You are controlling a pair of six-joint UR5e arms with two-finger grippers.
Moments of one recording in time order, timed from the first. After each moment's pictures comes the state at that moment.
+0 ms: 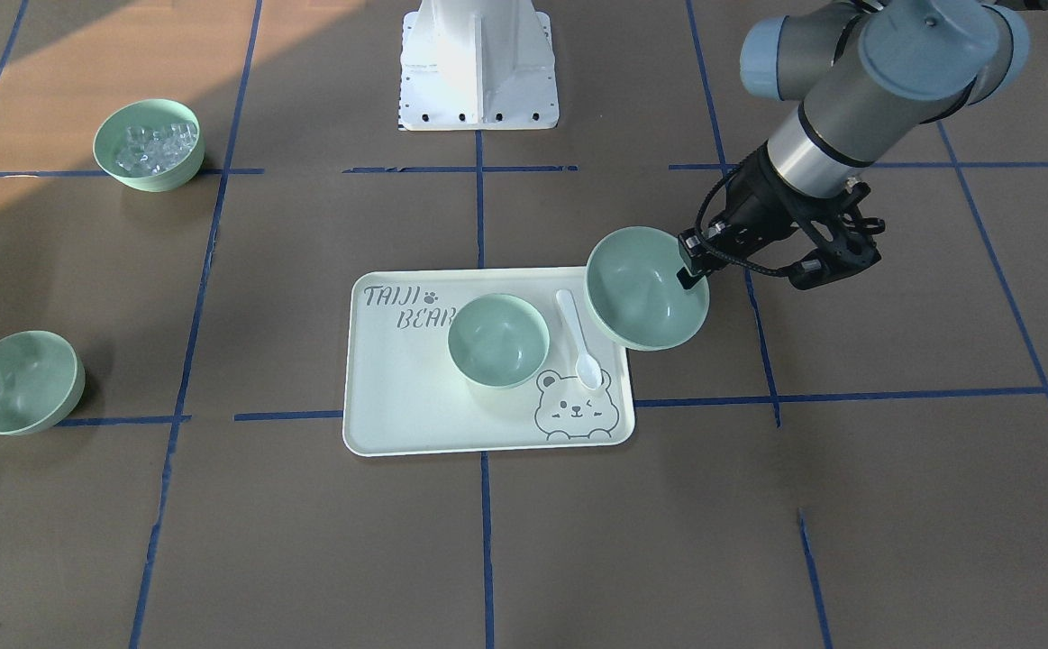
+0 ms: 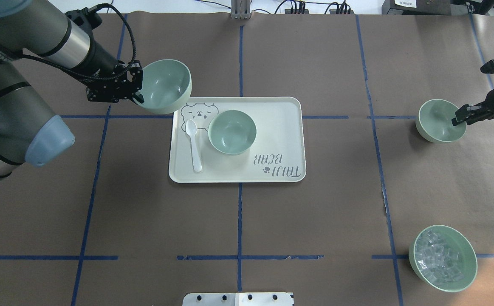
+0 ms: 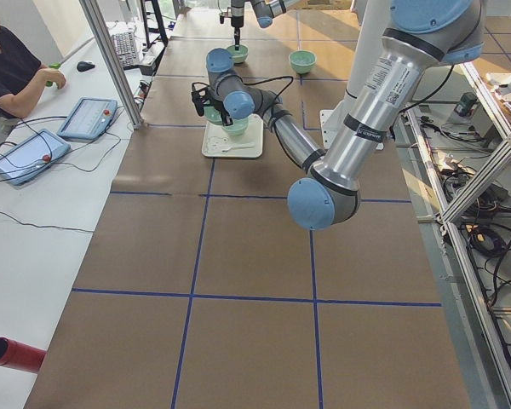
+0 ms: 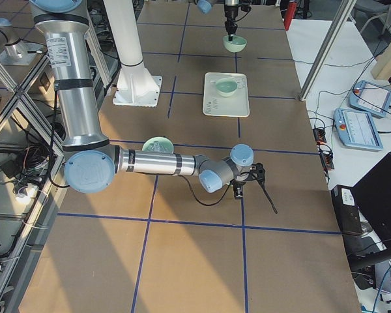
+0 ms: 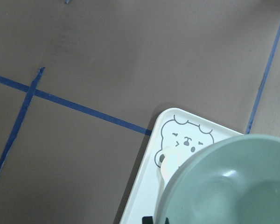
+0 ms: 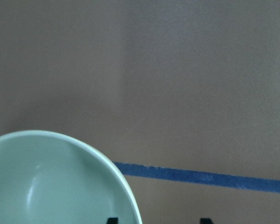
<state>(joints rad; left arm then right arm) -0.90 -2.09 -1.80 -1.74 -2.26 -1.44 1.17 -1.42 1.30 -0.93 2.30 0.55</state>
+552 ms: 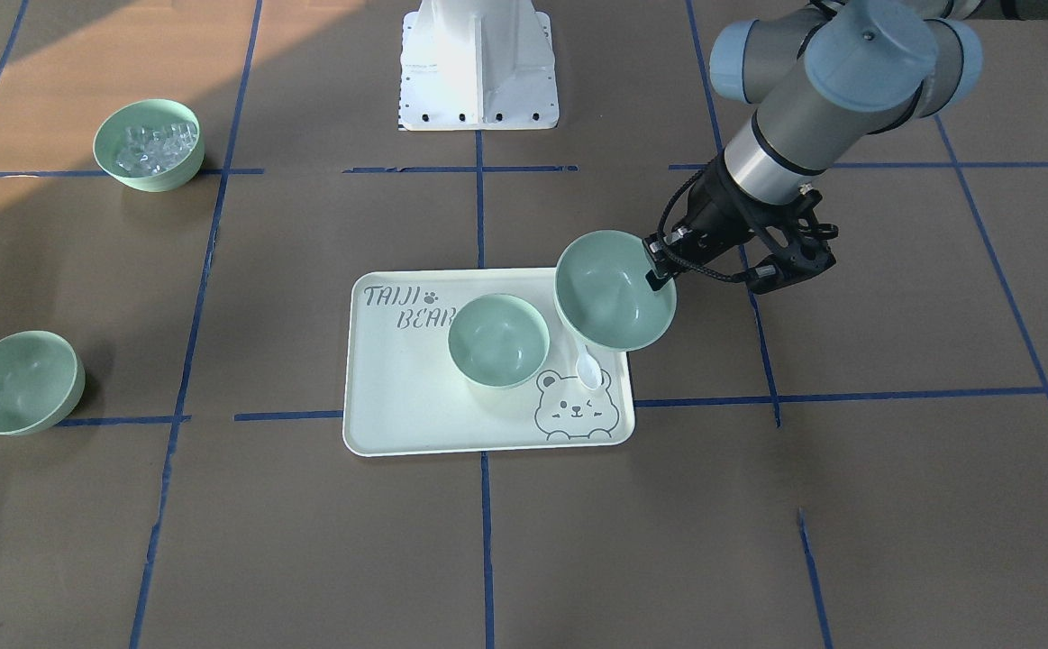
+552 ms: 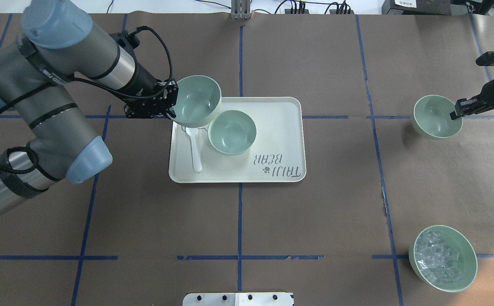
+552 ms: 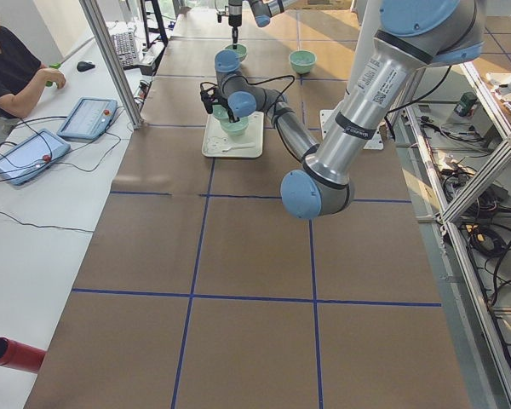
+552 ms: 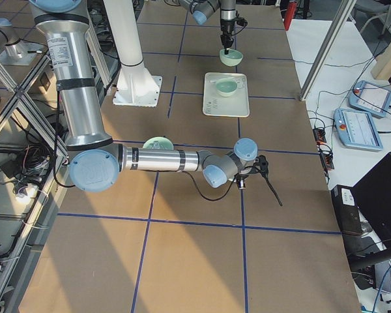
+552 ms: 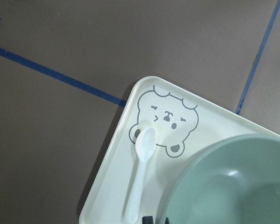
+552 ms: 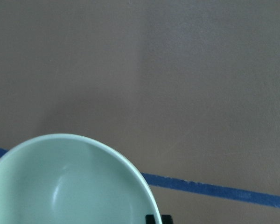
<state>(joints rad) -0.77 -2.17 -1.71 -1.82 -2.17 -1.56 1.19 -1.39 1.32 -0.93 2.37 0.55</state>
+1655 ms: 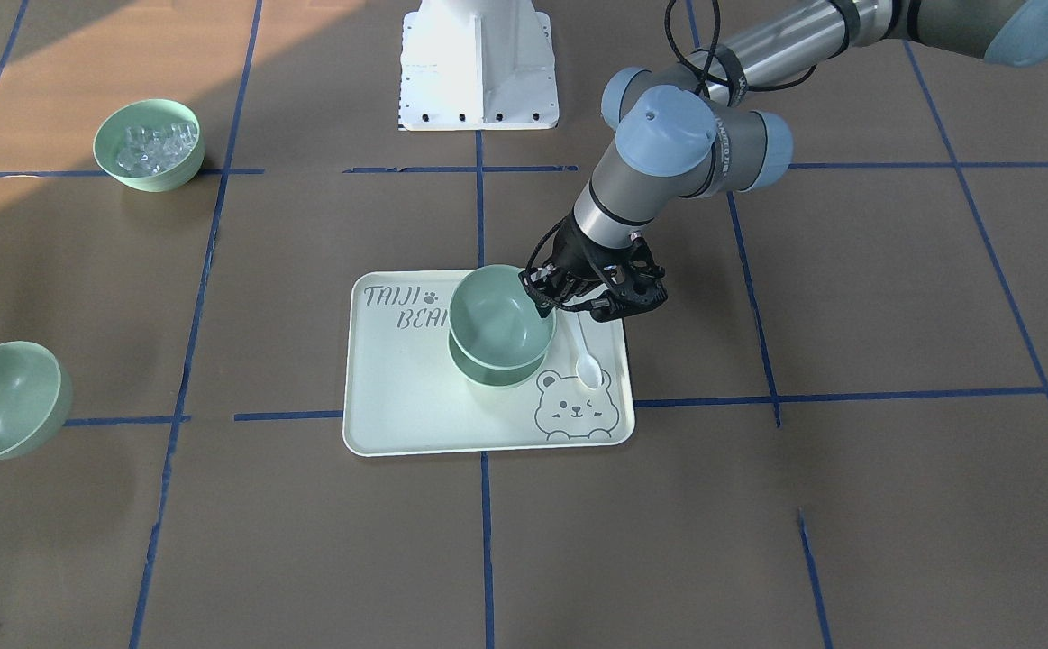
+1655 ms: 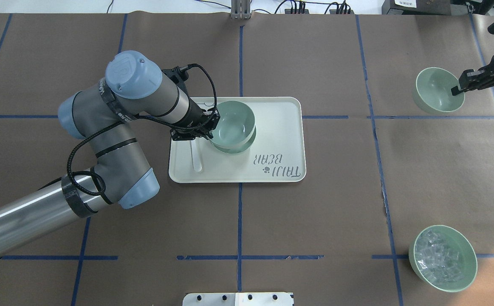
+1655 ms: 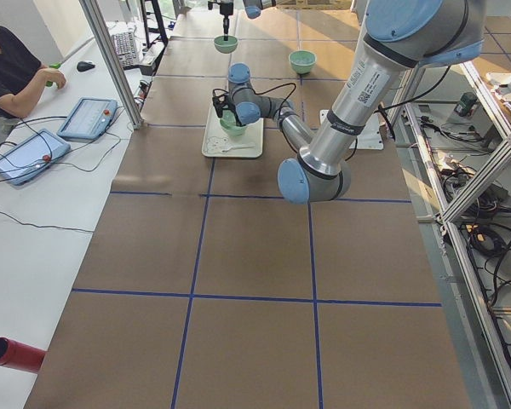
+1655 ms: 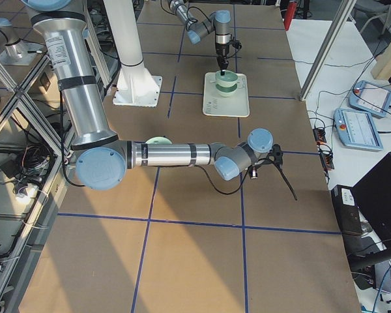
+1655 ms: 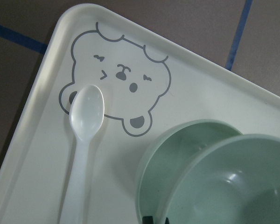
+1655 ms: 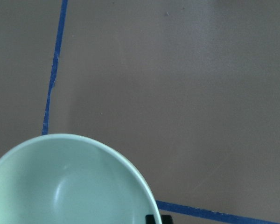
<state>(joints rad) -0.65 -2.25 -1.52 -1.98 -2.04 -1.60 1.27 -1.32 1.32 -0.97 2.46 0.56</state>
